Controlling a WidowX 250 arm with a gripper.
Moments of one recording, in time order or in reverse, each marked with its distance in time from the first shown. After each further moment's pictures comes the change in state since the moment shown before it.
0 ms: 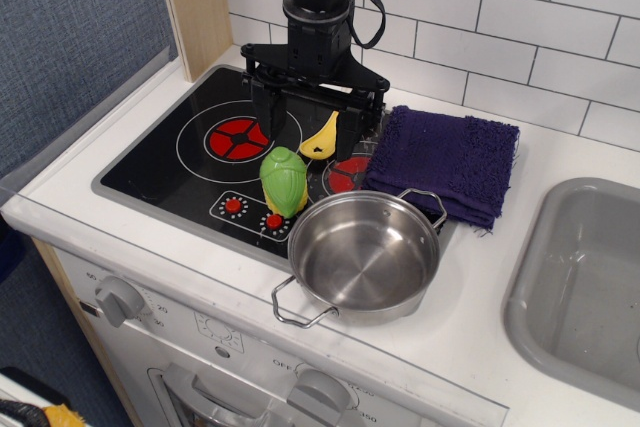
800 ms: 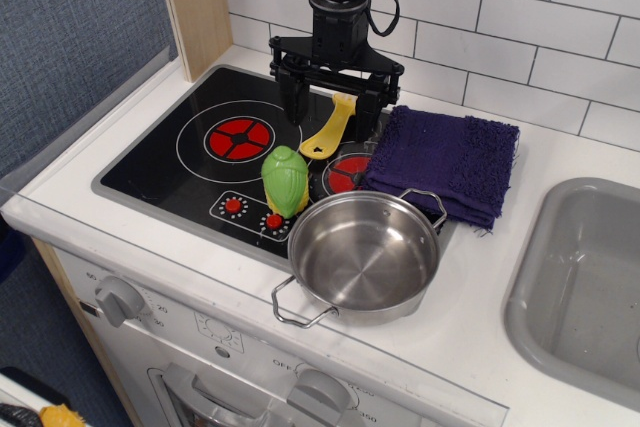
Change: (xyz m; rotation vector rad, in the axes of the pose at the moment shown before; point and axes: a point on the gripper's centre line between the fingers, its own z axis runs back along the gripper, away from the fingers) arm 0.044 -0.001 -0.028 -0.020 0.063 0.005
